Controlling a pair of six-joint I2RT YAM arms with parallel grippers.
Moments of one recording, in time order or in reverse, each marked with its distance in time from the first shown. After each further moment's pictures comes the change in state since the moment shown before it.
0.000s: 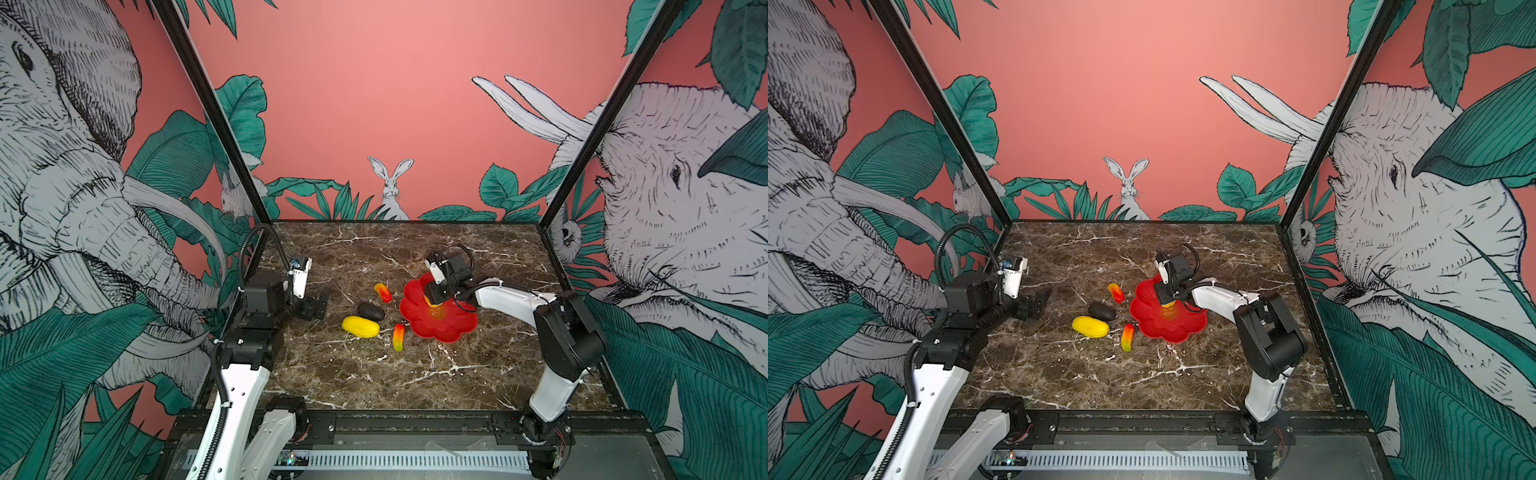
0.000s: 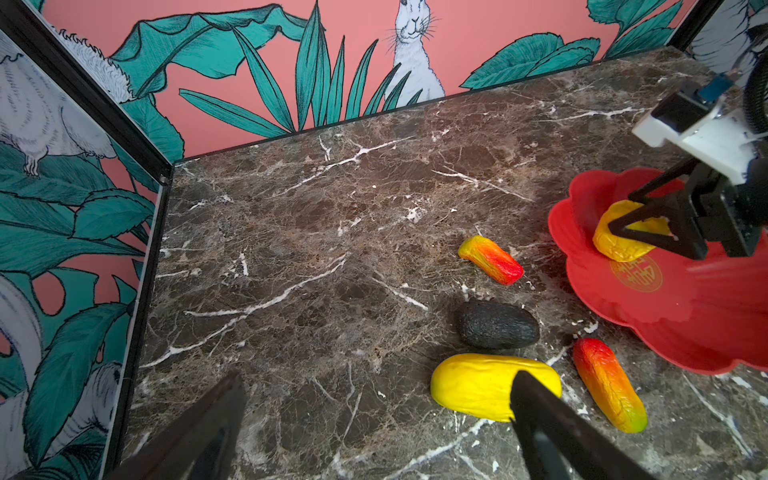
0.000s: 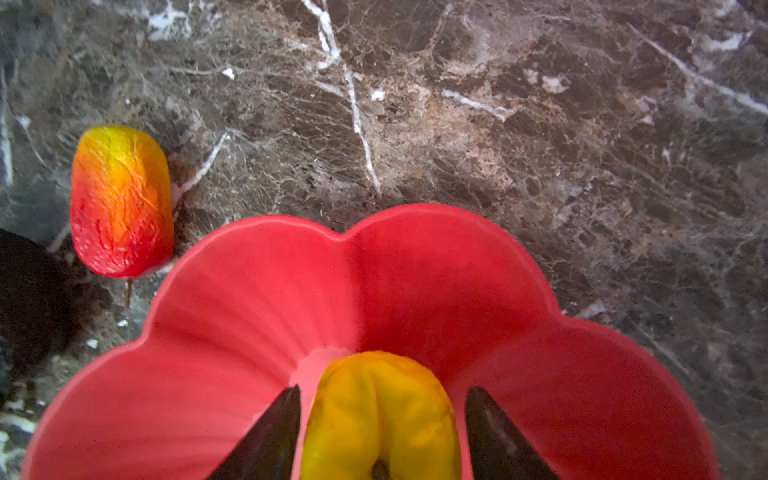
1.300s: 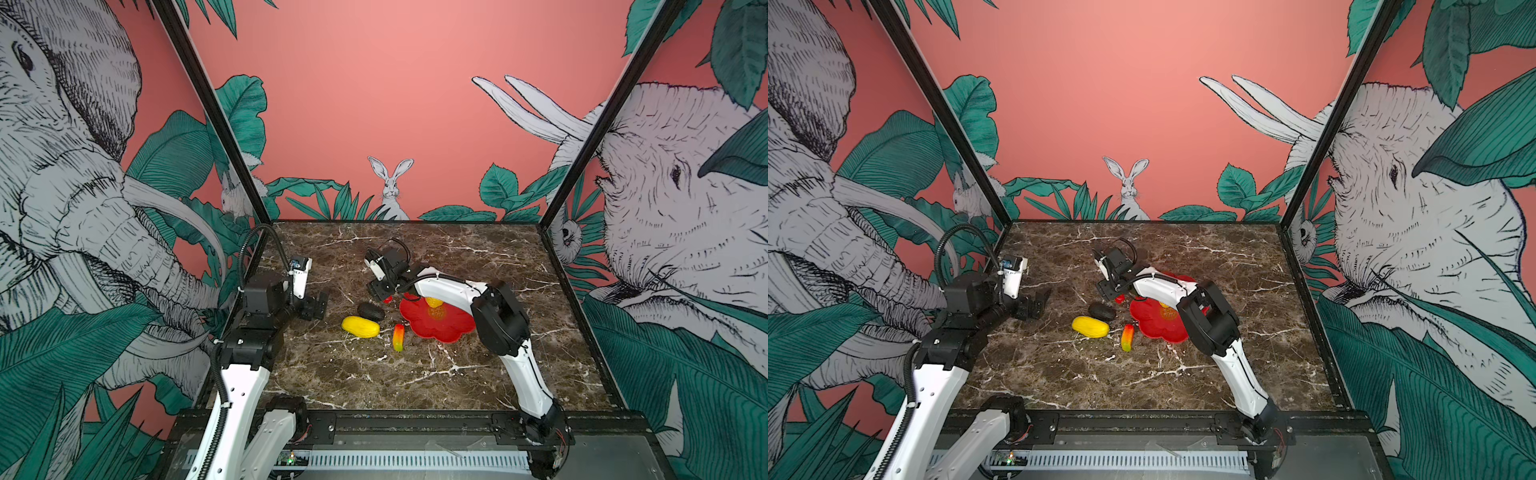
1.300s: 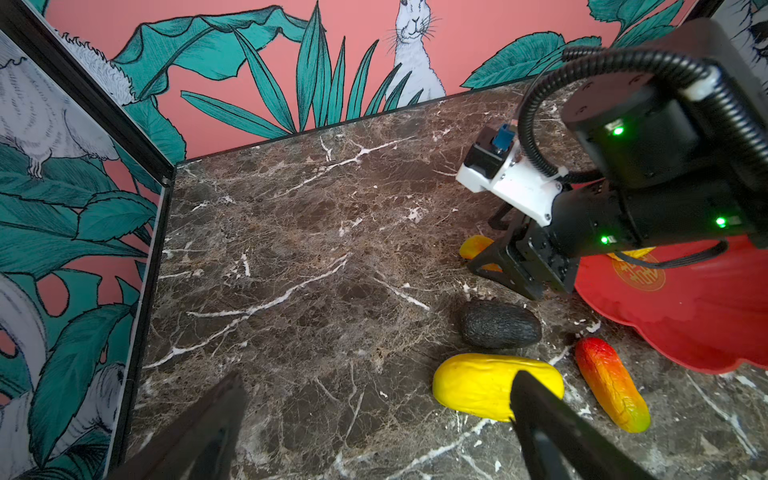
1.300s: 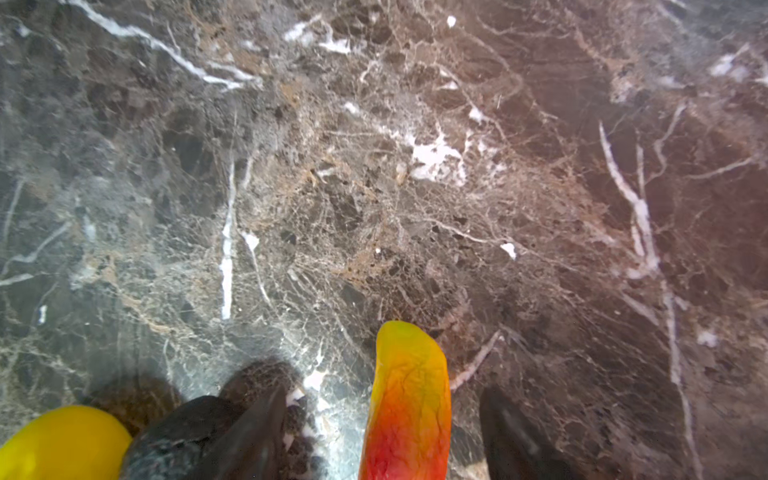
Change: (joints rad) left arm 0.000 -0.002 0.000 0.000 -0.003 0.007; right arm 0.269 0.468 0.642 -0.167 0.005 0.037
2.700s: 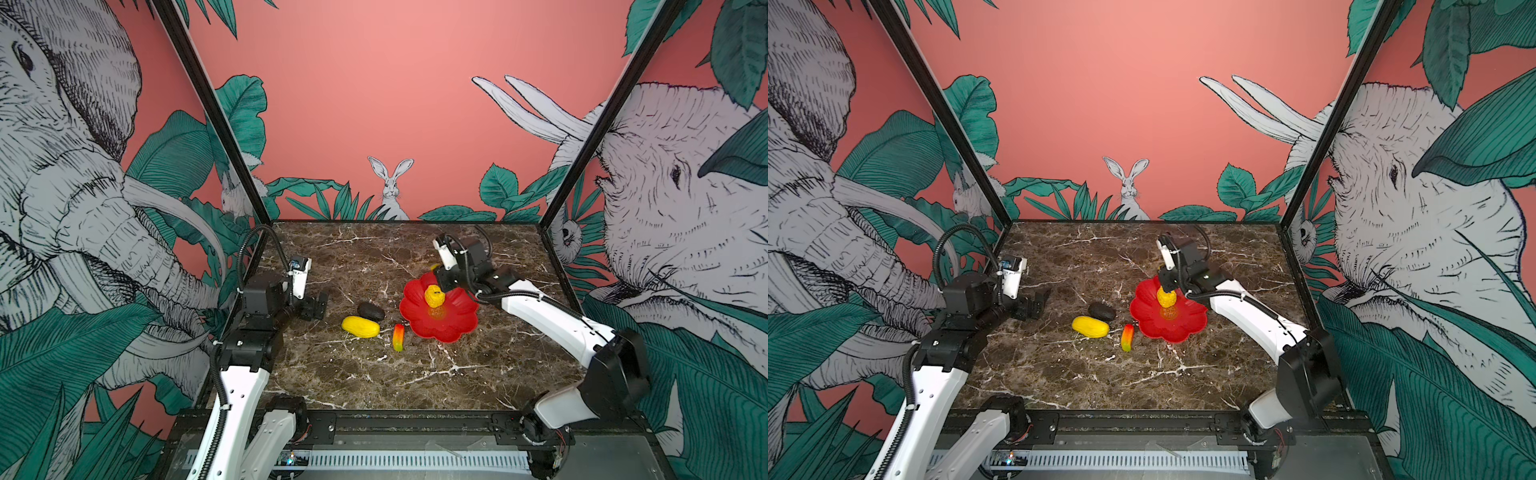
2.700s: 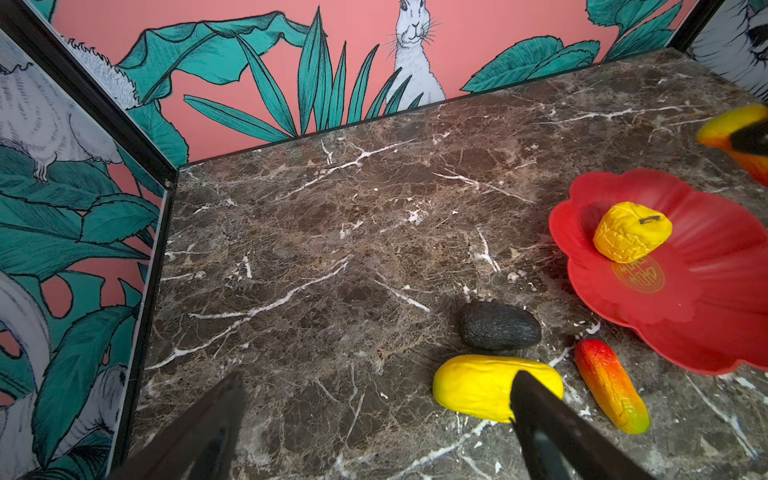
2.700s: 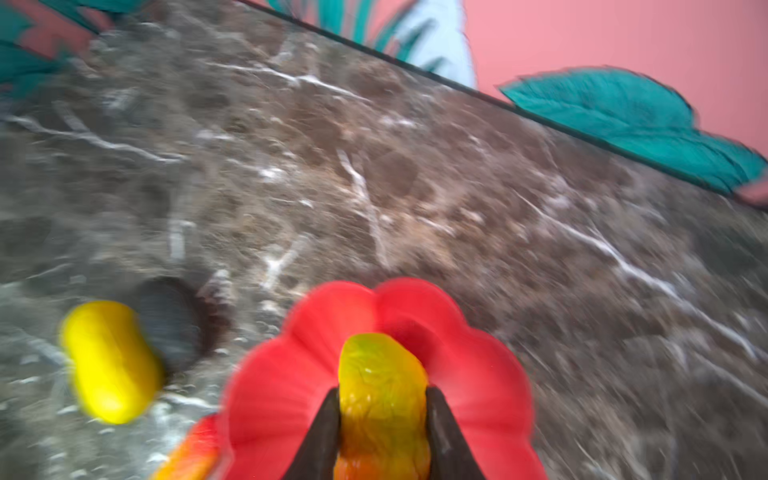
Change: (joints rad) left arm 0.000 -0.011 0.000 0.000 0.000 0.000; right arm -0.263 -0.785 -0.645 0.020 0.080 -0.031
